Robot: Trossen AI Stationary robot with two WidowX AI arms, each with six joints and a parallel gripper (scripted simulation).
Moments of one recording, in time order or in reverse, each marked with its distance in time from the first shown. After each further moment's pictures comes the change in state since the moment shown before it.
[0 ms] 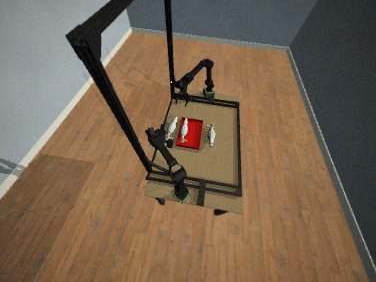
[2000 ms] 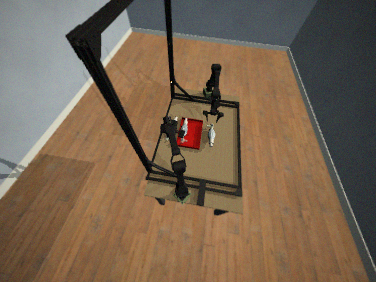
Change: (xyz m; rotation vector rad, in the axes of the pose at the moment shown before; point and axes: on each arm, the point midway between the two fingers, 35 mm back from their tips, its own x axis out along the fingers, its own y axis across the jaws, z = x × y) left arm 0.081 0.316 -0.005 -0.121 0.005 0.116; right arm 0.082 -0.049 0.075 -0.038 0.099 -0.011
